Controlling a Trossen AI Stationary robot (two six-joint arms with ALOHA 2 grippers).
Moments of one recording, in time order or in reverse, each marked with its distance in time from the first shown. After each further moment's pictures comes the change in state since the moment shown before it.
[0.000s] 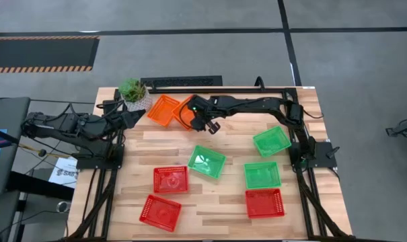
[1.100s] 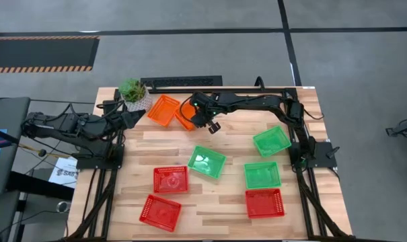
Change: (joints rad) left arm 0.000 0.000 0.000 -0.004 0.003 0.000; right arm -0.040 0.004 0.001 -0.017 -0.111 0.108
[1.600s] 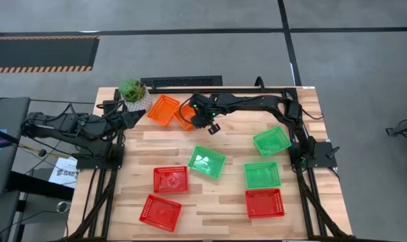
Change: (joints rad) left arm 0.000 0.000 0.000 0.001 0.000 0.000; right arm 0.001 0.013 0.008 -0.018 0.014 0.057
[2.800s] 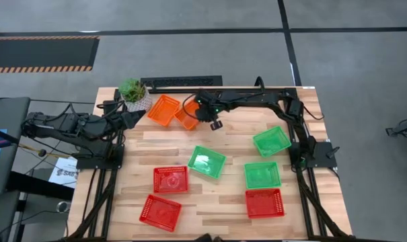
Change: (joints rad) left arm 0.000 0.000 0.000 -0.004 0.010 0.000; right arm -0.076 -0.002 -0.090 0.043 0.051 0.132
